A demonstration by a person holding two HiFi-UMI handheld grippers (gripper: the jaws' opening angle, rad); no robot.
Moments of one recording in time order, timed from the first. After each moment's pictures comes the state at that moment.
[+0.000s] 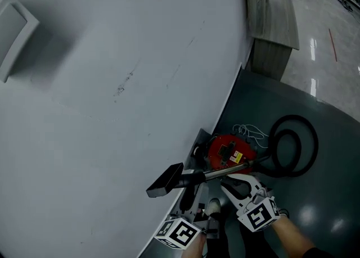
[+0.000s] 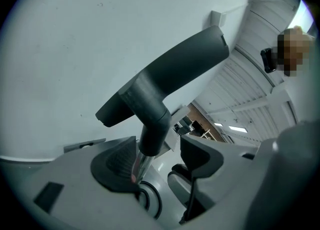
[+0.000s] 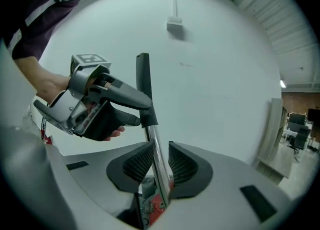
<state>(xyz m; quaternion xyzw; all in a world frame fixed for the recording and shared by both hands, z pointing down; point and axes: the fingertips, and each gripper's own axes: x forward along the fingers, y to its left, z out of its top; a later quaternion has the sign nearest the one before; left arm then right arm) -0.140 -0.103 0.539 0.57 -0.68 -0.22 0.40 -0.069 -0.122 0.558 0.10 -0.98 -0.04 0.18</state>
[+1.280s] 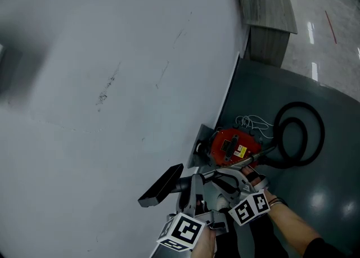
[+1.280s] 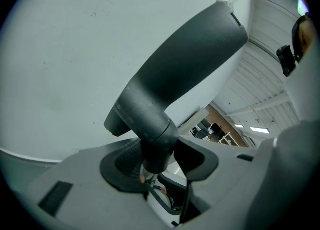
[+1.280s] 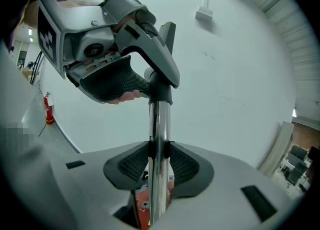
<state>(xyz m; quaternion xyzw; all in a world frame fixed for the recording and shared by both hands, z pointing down) -0.163 -0.122 0.539 0.49 -0.75 -0.18 0.40 -0.111 -0.124 0.610 0.07 -0.96 -0.15 0.21</state>
